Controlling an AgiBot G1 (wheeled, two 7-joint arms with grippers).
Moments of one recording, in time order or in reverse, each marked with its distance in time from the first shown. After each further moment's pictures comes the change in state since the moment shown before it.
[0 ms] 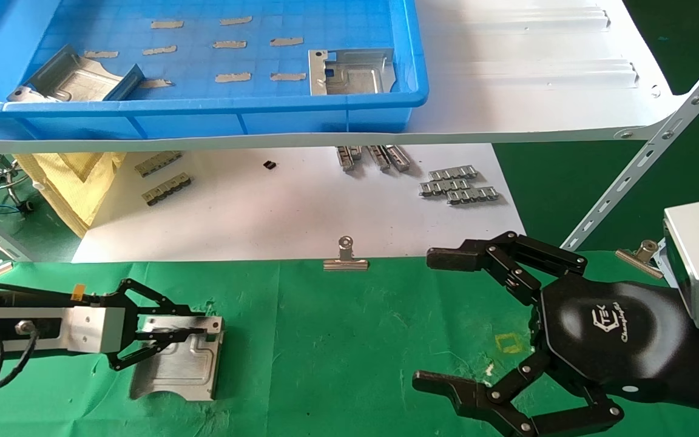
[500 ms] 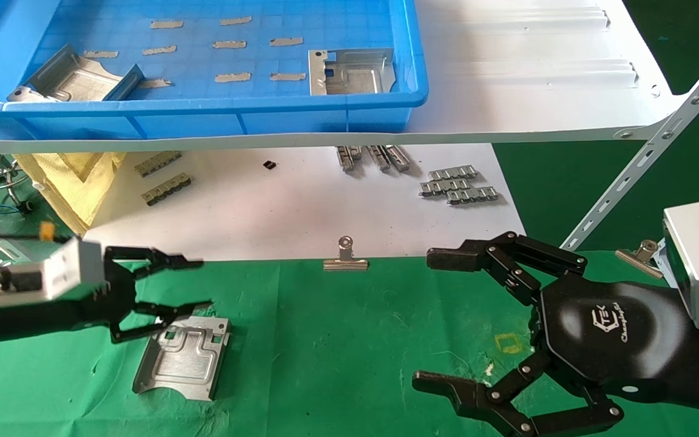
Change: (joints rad) left arm 0.051 -0.031 -0.084 -0.005 -0.156 0.037 -0.322; right arm 0.000 0.000 0.000 0.000 0.000 0.000 0.000
